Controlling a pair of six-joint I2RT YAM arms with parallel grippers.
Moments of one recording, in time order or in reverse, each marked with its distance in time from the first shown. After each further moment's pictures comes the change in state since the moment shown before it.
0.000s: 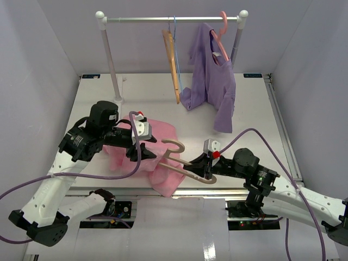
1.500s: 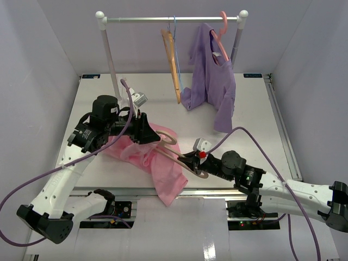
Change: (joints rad) left arm 0.115 0.049 -0.100 0.249 -0.152 -0.833; right arm 0.112 0.162 -0.034 0.204 0.352 -0.101
